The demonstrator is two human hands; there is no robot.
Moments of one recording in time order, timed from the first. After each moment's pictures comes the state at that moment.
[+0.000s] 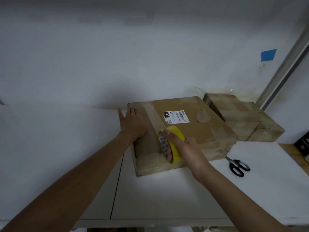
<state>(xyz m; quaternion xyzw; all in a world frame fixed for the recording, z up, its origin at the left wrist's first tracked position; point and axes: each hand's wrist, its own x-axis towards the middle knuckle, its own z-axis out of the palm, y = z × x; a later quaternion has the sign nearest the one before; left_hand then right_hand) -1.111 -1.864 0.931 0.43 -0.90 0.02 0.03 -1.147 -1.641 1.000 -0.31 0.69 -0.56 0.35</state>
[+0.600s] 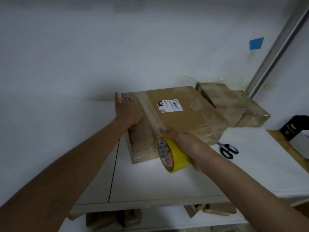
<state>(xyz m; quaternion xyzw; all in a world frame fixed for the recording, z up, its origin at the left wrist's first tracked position) -1.119 -1.872 0.933 0.40 -0.91 0.12 -0.05 -1.132 -1.613 1.016 -0.18 0.72 -0.48 0.47</state>
